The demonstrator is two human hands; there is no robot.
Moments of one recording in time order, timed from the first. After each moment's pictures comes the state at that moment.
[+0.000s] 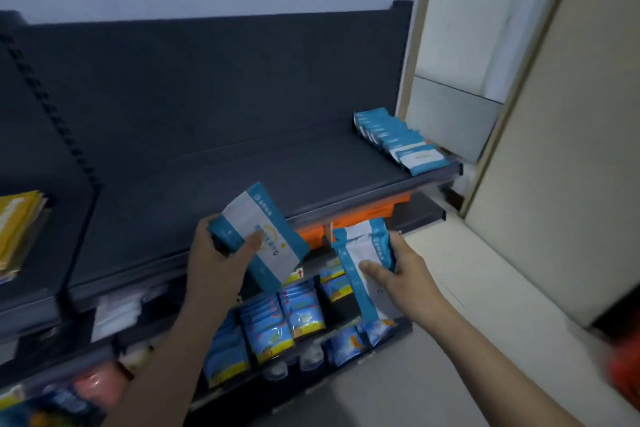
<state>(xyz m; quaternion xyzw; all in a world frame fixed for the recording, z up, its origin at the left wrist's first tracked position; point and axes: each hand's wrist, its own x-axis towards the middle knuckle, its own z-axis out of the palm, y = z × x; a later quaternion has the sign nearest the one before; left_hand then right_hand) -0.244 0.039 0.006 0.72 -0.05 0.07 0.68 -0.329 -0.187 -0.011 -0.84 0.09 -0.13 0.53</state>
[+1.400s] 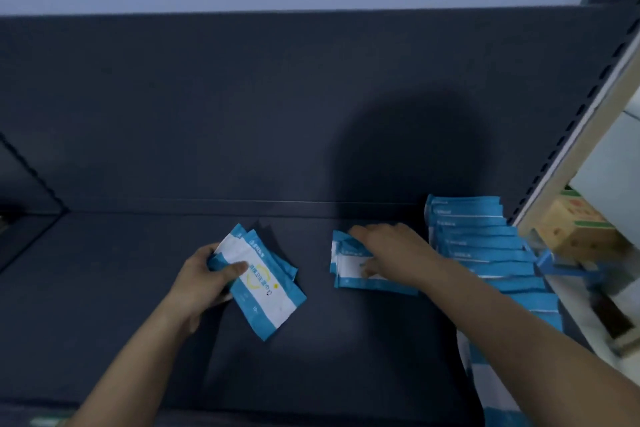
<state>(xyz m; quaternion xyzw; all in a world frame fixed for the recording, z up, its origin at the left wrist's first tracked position) 0.054 -0.104 -0.025 0.72 0.24 0.00 0.65 0.135 -0.372 -0.003 -0.95 -0.30 0.05 0.01</state>
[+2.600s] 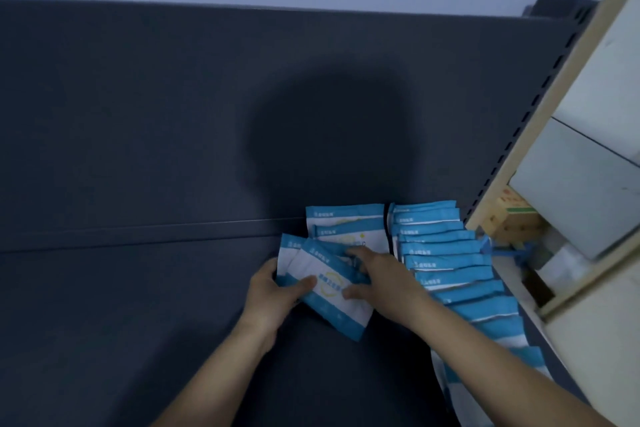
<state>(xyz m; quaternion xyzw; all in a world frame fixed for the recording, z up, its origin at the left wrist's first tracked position) 0.111 -0.221 -0.058 0.65 0.14 -0.07 0.74 0.122 -0.400 -0.024 -0.95 -0.08 0.12 0.27</state>
